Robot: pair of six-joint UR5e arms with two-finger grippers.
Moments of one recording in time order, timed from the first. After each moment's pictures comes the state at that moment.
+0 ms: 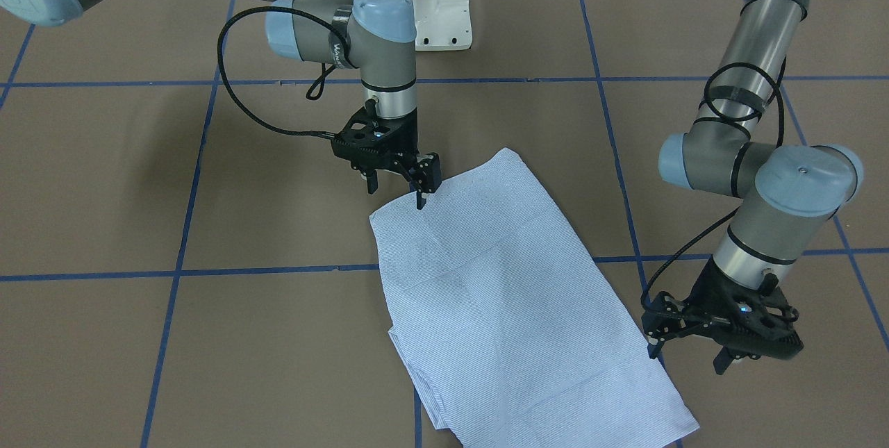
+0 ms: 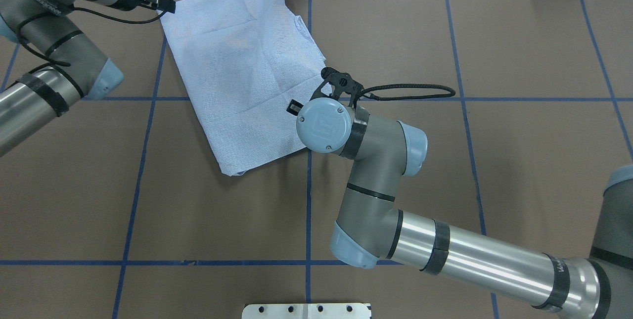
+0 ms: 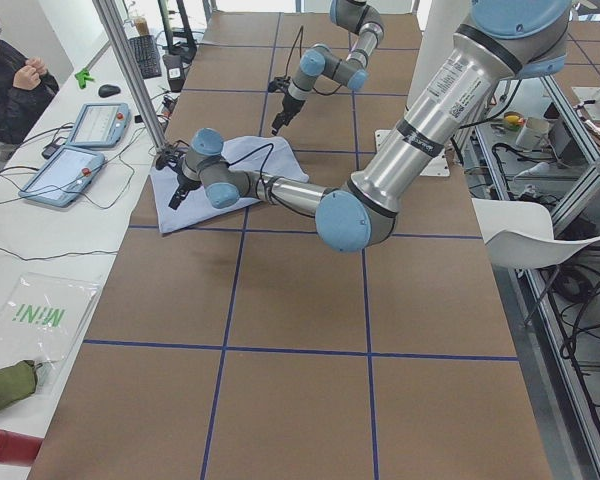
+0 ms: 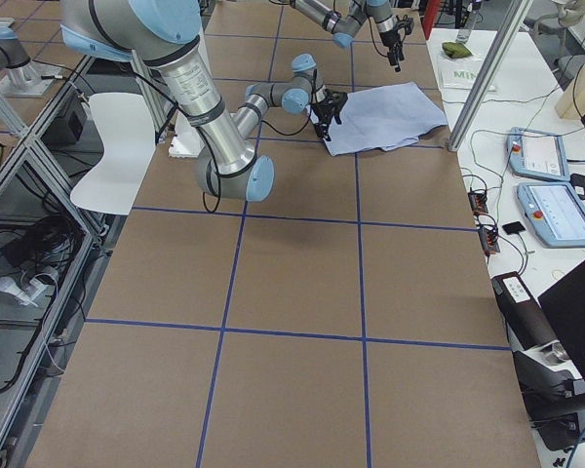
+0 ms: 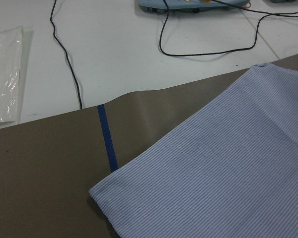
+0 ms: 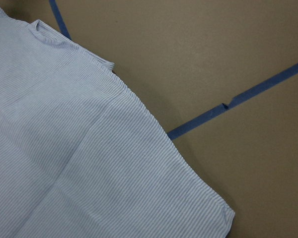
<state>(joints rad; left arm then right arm) -1.02 -2.23 -1.08 -2.42 -1.90 -0.69 0.43 -0.78 1.47 -1.38 1.43 1.78</state>
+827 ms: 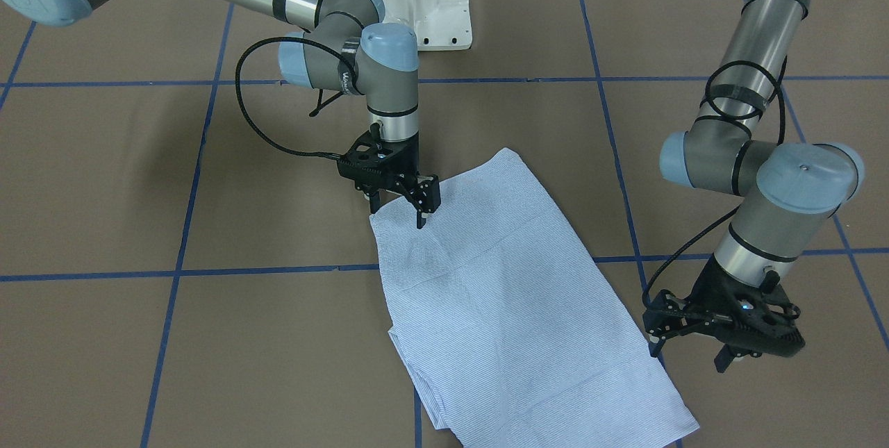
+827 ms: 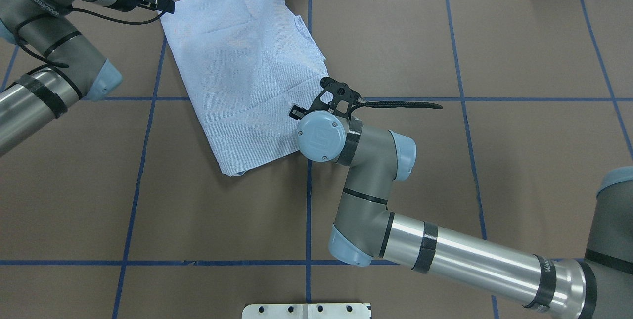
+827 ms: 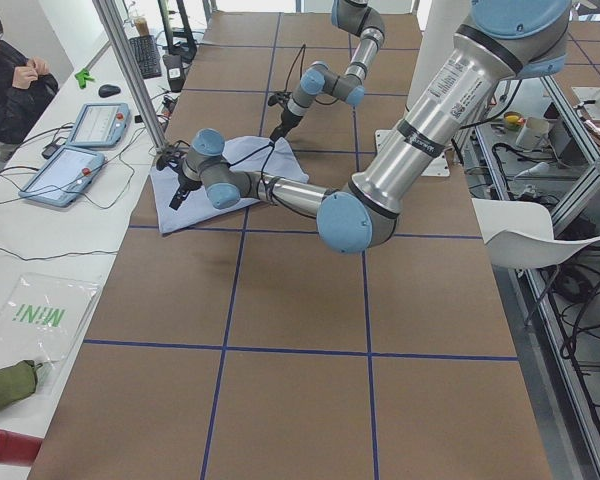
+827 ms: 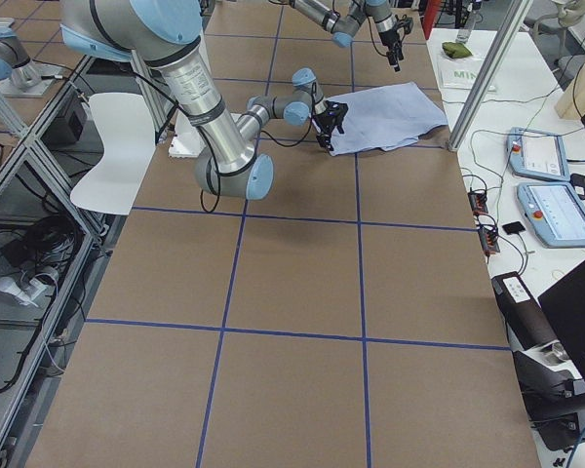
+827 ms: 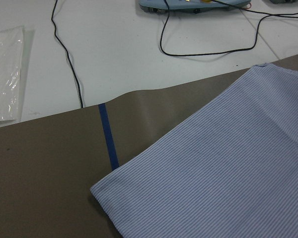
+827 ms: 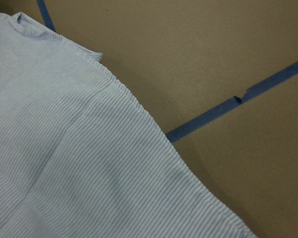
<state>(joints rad) -1.02 -2.22 -1.09 -2.42 -1.90 -0.69 0.42 -0.77 1.36 -1.31 1.38 1.79</state>
